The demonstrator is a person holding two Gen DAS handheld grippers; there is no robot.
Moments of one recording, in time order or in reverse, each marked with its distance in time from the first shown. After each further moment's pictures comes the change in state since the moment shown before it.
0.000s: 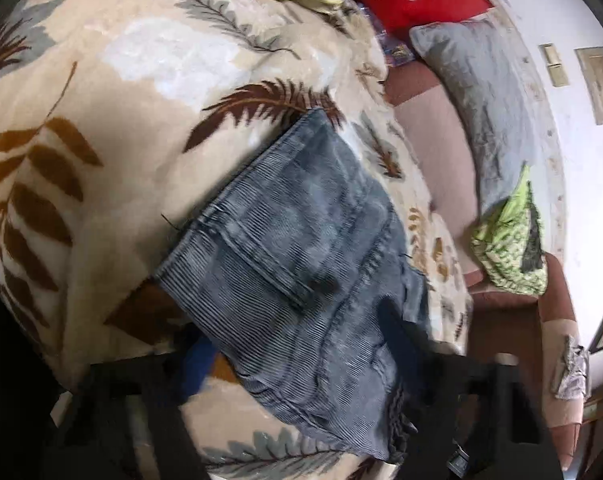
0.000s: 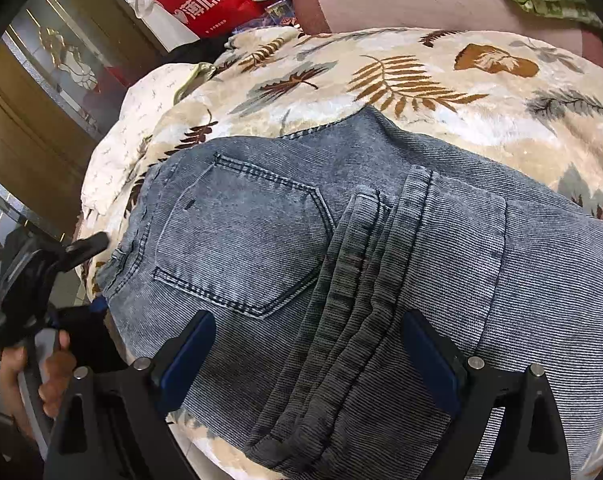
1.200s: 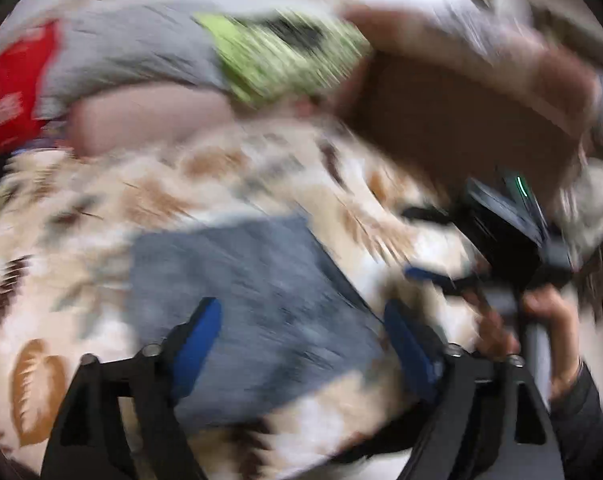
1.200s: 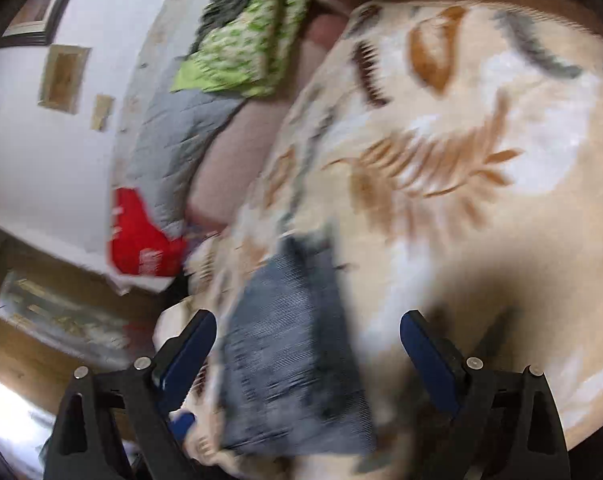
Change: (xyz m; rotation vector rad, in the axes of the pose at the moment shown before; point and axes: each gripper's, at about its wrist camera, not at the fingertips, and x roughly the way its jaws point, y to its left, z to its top) left arm -0.015 -0.239 -0.192 1.114 -0.005 -0.114; right arm -0.177 -0.204 -0.111 0.758 -0.473 0.255
